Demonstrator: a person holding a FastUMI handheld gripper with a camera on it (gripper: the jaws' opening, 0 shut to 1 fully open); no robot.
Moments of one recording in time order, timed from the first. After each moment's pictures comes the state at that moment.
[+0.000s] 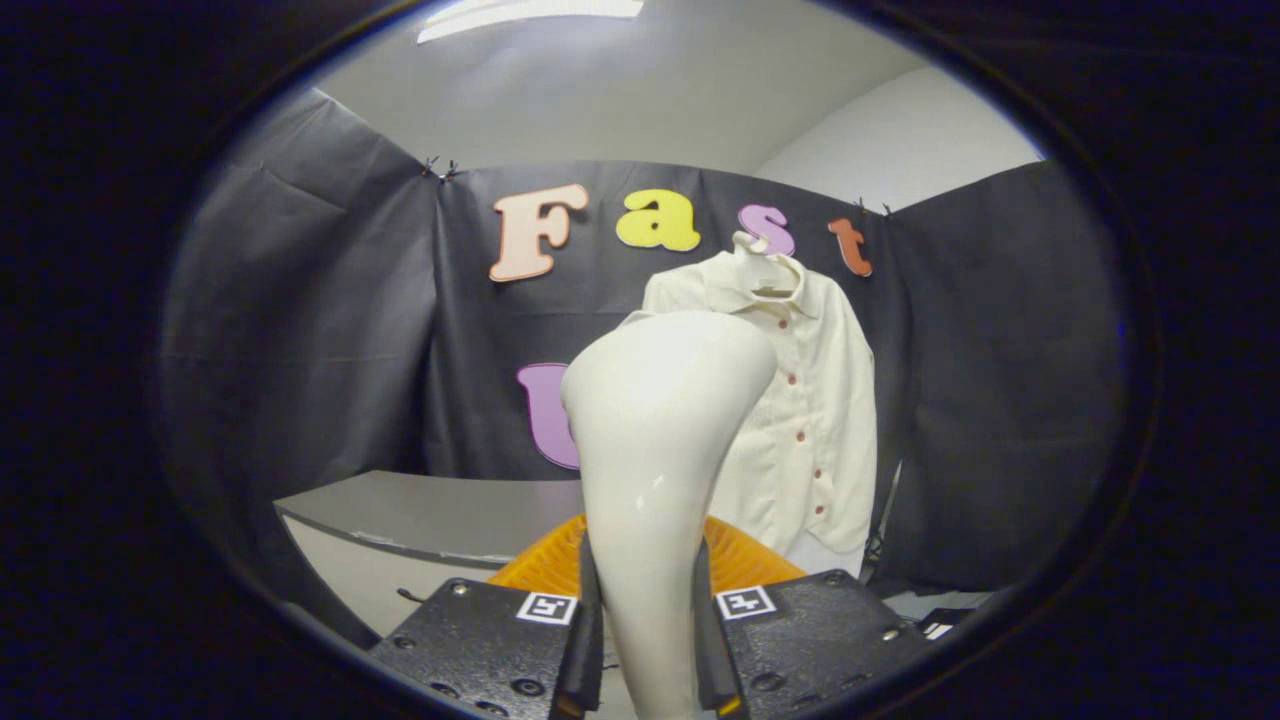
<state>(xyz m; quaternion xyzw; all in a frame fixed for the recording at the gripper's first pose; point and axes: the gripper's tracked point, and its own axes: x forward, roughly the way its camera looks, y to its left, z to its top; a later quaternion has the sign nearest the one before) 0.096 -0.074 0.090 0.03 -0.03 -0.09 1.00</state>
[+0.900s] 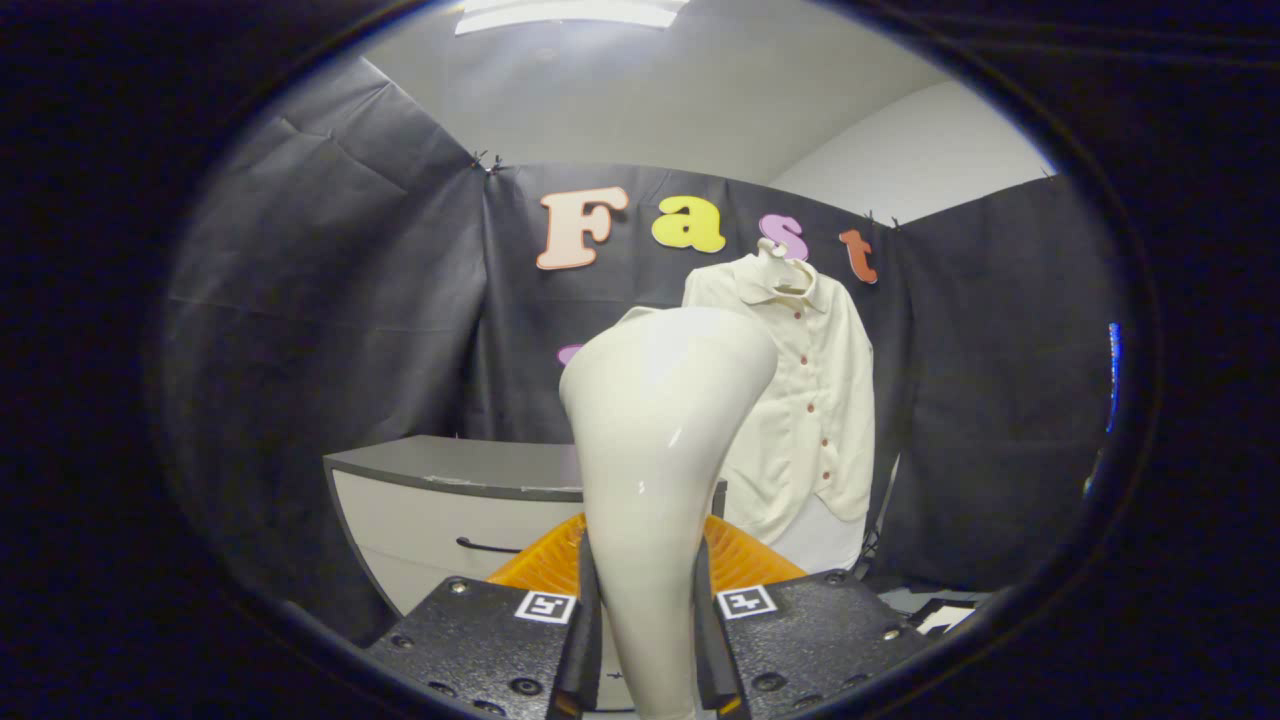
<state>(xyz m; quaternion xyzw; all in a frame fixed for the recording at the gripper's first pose) 0.015 -0.010 0.044 0.01 -0.03 -0.08 1.00</state>
